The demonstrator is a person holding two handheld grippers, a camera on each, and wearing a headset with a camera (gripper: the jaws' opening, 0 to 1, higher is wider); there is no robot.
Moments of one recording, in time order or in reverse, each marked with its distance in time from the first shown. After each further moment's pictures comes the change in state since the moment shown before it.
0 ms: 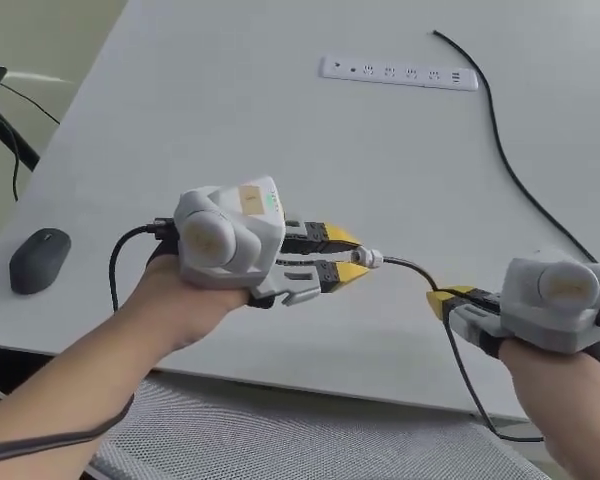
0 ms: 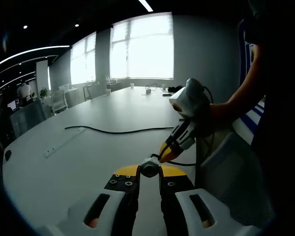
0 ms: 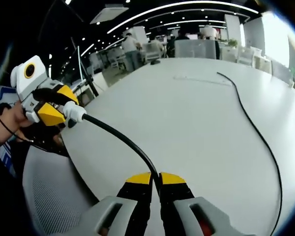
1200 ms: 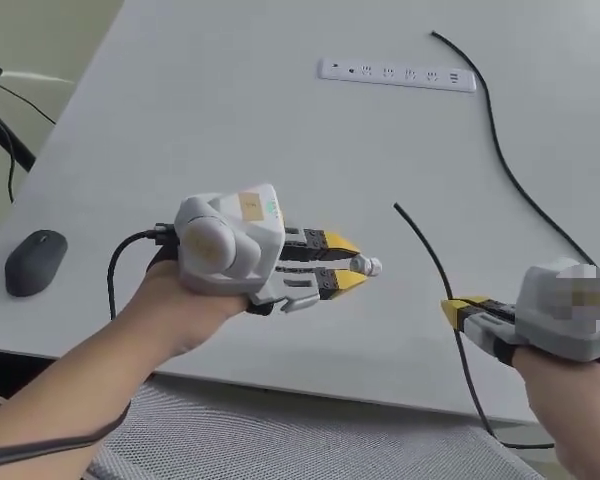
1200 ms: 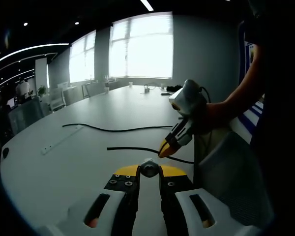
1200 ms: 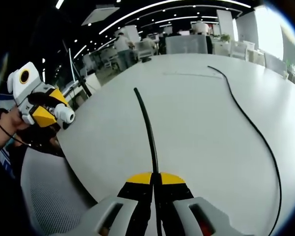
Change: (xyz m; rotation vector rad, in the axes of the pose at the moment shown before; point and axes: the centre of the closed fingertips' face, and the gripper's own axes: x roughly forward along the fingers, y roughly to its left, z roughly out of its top) left arm 0.003 -0.002 -0.007 -0.014 0.008 -0.021; right arm -0.005 -0.015 -0.007 0.035 0.013 -0.035
